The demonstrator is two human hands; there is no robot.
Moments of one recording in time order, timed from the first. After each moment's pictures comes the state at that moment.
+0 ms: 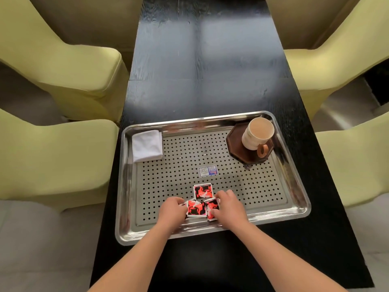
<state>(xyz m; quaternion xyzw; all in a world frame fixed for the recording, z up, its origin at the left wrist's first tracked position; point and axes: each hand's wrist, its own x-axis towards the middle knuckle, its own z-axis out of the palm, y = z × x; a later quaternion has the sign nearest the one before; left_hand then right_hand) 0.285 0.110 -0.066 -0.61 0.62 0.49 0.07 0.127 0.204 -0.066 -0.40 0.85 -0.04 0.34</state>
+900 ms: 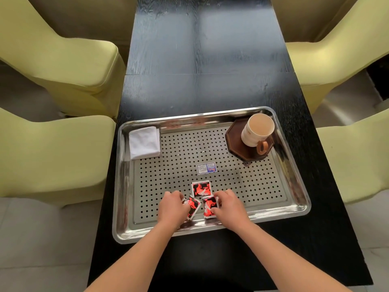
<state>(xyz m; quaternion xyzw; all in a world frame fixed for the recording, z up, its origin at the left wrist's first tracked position) 0.276 0.112 -0.075 -0.60 0.71 0.36 0.10 0.119 0.213 -0.071 -0.40 0.84 -0.09 0.37</state>
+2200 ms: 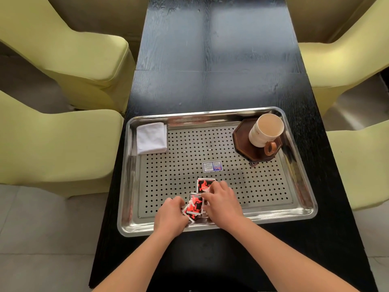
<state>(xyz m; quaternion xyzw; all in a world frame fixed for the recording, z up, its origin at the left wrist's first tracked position) 0.304 0.130 -0.072 -0.57 0.73 0.35 0.12 0.143 0.193 -0.068 -0.60 0.77 0.00 0.22</state>
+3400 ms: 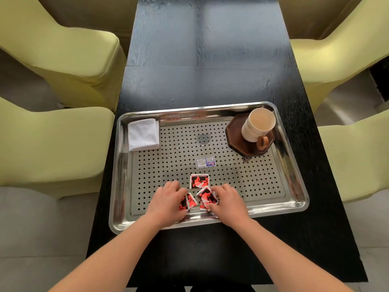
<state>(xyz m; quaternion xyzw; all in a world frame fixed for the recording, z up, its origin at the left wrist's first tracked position) 0.304 0.107 -0.085 -0.32 0.92 0.20 0.12 0.120 0.219 -0.075 -0.45 0.83 -0.06 0.32</state>
